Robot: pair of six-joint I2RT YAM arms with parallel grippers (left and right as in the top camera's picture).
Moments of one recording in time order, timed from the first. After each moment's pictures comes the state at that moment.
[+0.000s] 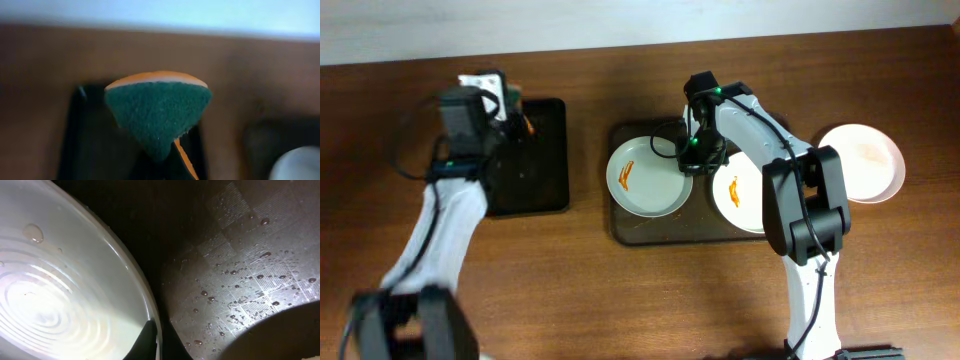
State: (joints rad) left arm 0.00 1.67 1.17 -0.15 0.10 -0.07; right arm 0.25 2.30 1.79 -1.06 -0.23 0.21
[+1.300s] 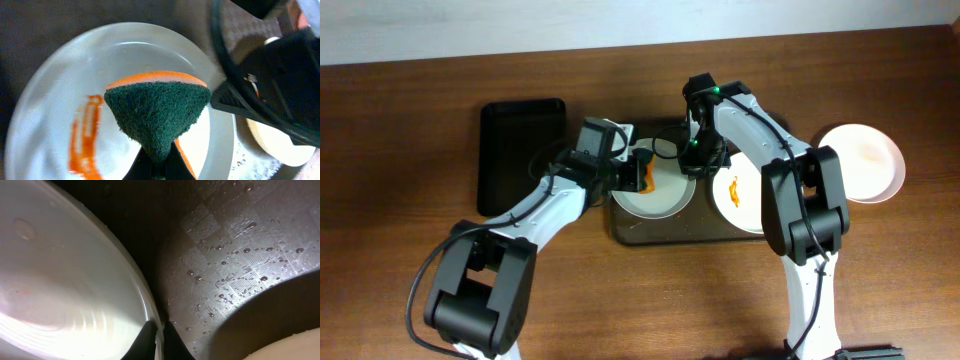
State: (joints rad) left arm -0.43 1.91 1.16 -0.14 0.36 -0.32; right arm 0.26 2.30 1.80 -1.12 -0.19 0.24
